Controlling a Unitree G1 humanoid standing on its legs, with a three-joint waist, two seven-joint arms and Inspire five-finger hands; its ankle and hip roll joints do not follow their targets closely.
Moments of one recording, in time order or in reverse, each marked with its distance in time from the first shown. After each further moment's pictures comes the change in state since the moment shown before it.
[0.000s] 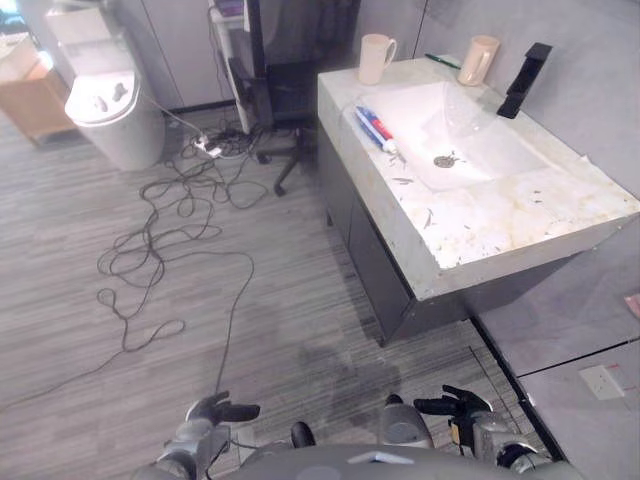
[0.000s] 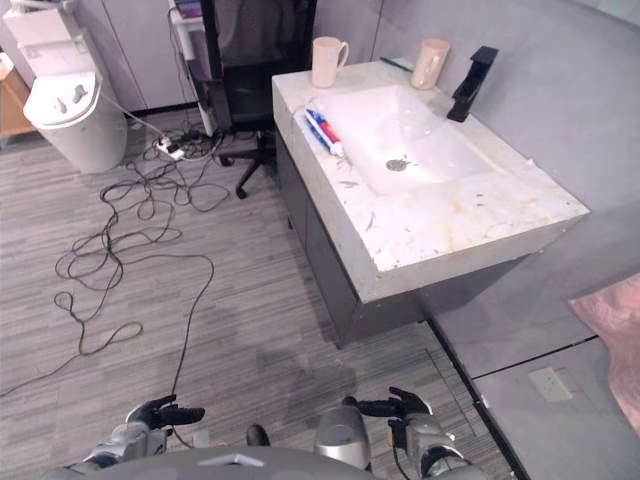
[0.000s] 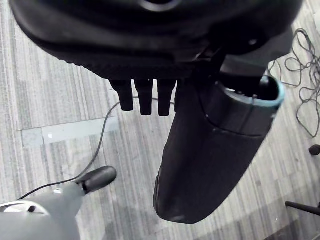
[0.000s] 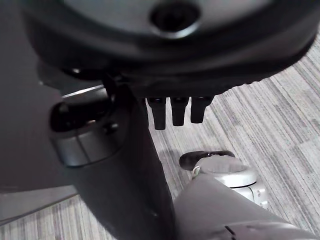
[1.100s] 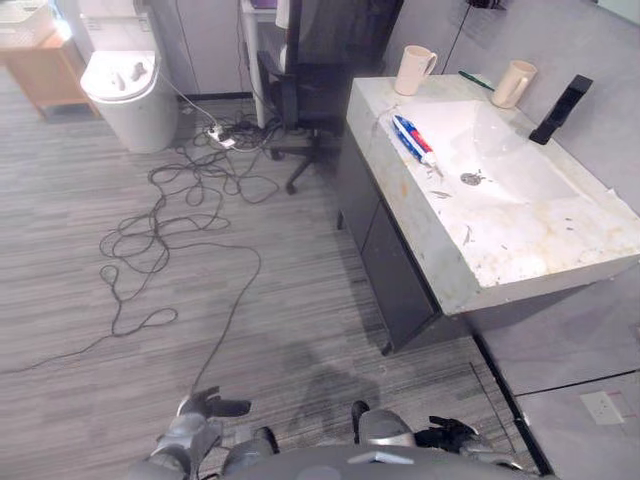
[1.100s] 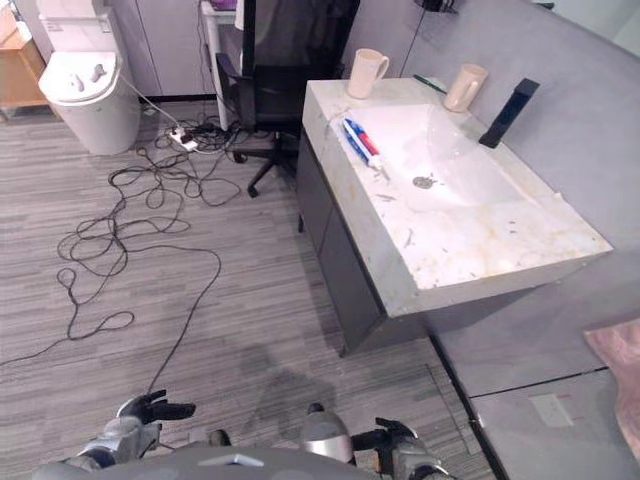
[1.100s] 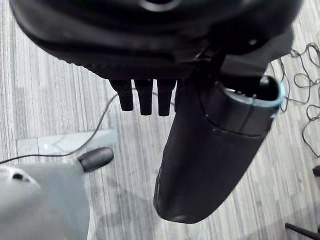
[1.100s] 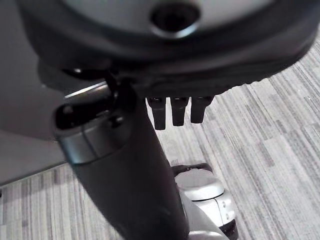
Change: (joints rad) left arm -0.032 0.021 0.008 0.016 0.070 -0.002 0.002; right arm 0.039 0.028 -0.019 0.028 0.002 0.030 -0.033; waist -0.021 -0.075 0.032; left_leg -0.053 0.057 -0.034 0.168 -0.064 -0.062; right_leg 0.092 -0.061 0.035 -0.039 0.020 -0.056
